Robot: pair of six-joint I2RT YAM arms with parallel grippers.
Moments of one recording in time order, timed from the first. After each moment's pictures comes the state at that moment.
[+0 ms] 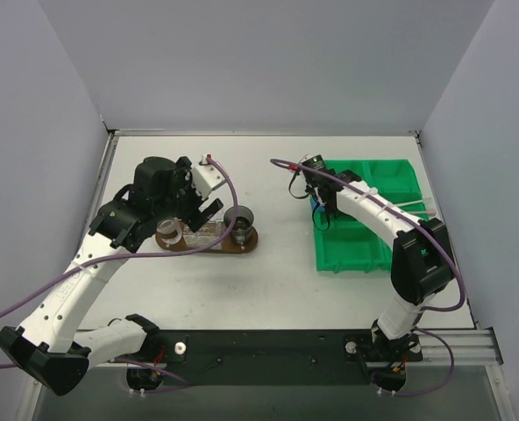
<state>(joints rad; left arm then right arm) -0.52 1.11 1.29 -0.74 0.08 0.46 0.50 1.71 1.29 -0.64 0.55 -0.37</state>
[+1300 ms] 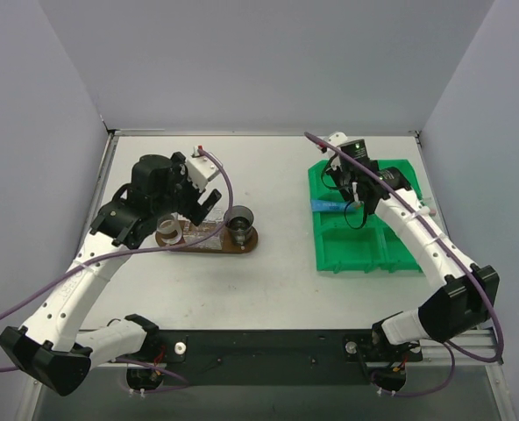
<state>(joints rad) -0.49 1.11 1.25 -0.66 0.08 0.38 0.40 1.43 1.31 -0.72 0.35 -0.29</state>
